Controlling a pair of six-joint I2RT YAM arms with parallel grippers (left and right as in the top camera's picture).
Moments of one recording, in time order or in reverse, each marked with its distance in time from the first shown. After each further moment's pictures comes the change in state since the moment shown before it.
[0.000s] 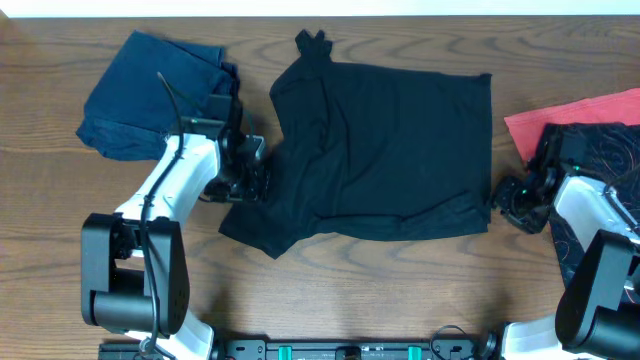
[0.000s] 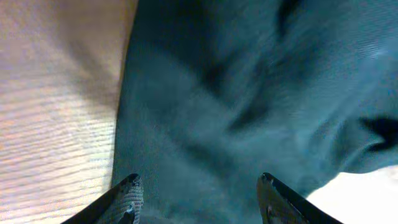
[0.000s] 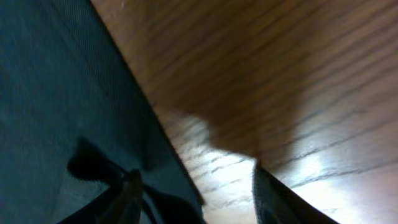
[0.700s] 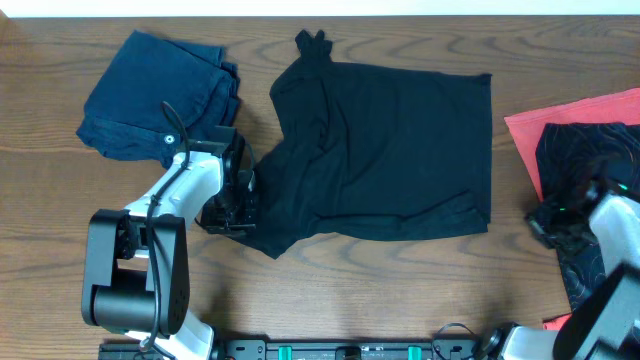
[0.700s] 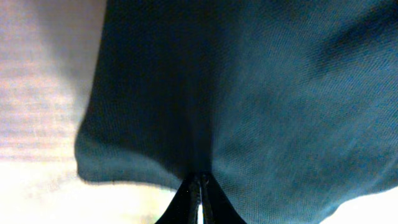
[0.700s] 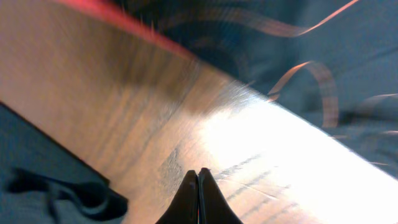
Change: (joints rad) left arm 0.000 0.000 -0.133 -0.072 -0.064 -0.148; right arm -0.230 -0.159 0.013 -0.195 0.127 0.132
